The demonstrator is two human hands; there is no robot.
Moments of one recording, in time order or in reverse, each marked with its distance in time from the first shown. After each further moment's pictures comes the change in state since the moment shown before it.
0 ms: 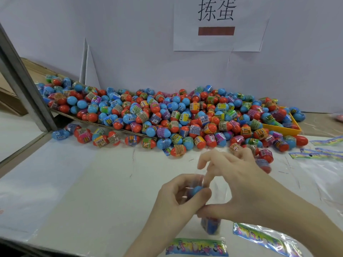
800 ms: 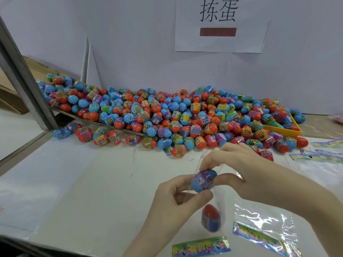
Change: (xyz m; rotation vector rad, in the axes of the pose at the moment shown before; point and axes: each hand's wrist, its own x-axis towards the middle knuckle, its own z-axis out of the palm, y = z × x) left_hand -0.004 0.006 -0.001 -0.020 -0.007 0.002; right_hand 0.012 0.008 -0.023 0.025 -0.154 -0.054
